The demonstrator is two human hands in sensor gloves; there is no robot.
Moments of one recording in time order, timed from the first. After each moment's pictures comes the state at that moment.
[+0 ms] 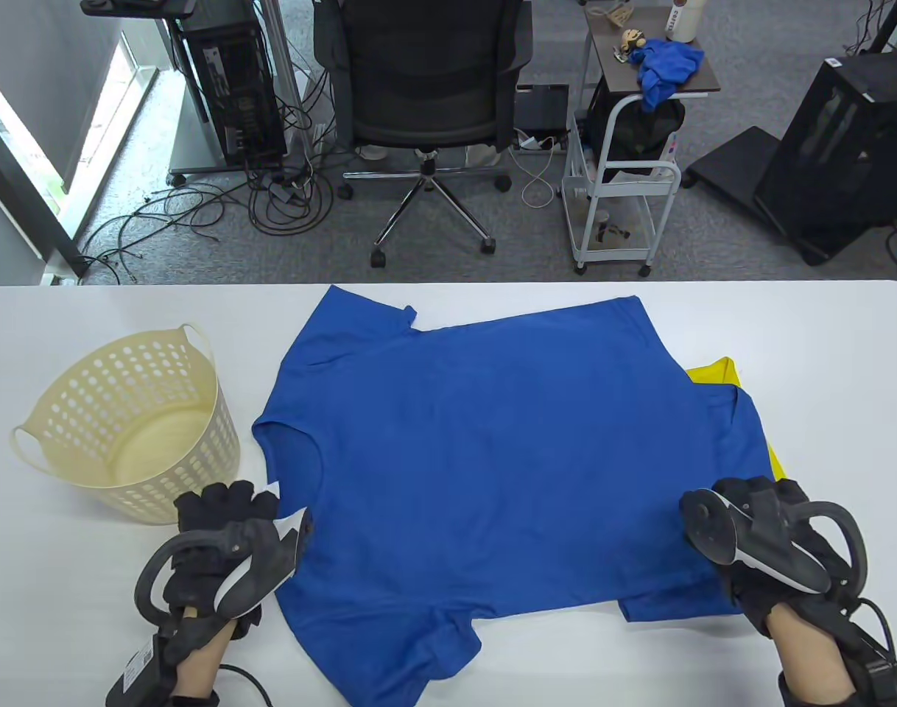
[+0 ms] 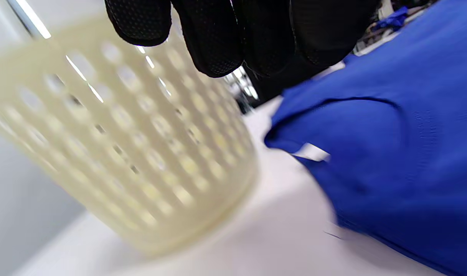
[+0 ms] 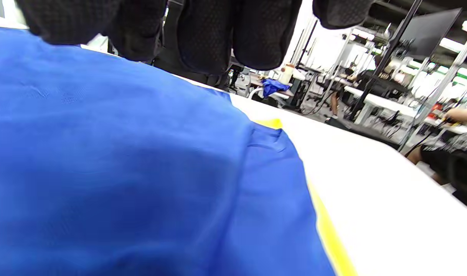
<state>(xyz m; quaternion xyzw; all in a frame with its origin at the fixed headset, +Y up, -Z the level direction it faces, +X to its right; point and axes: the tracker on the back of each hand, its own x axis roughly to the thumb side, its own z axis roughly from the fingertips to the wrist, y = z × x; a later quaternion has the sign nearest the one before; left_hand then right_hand) -0.240 -0.688 -0.270 -0.03 0.04 -0.24 0.97 0.258 -0.640 -0.268 -0.03 -0.03 -0.99 0.10</state>
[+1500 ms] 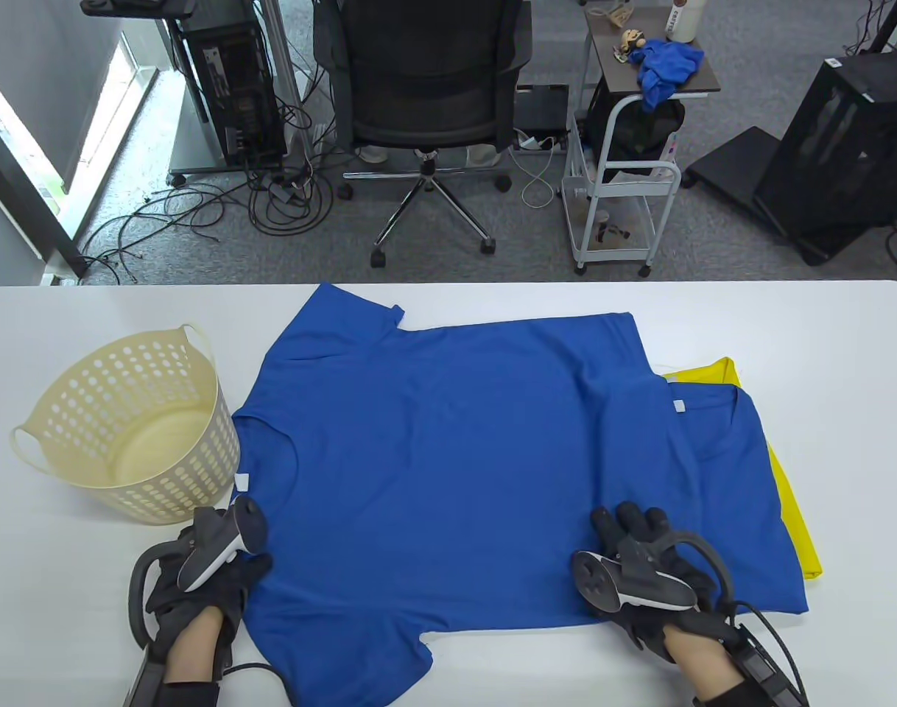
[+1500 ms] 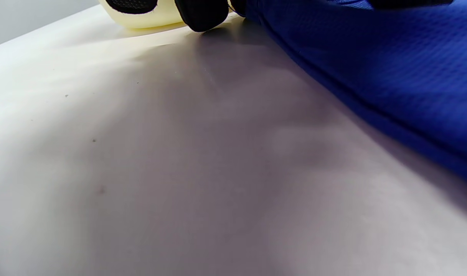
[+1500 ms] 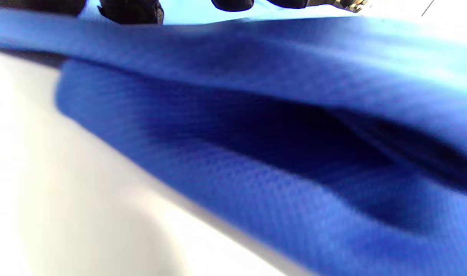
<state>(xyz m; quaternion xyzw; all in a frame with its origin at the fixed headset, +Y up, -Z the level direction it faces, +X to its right) -0.310 -0.758 -0.296 -0.22 0.15 -0.08 0.96 0.173 -0.750 -0.266 -0.21 -0.12 -0.96 0.15</state>
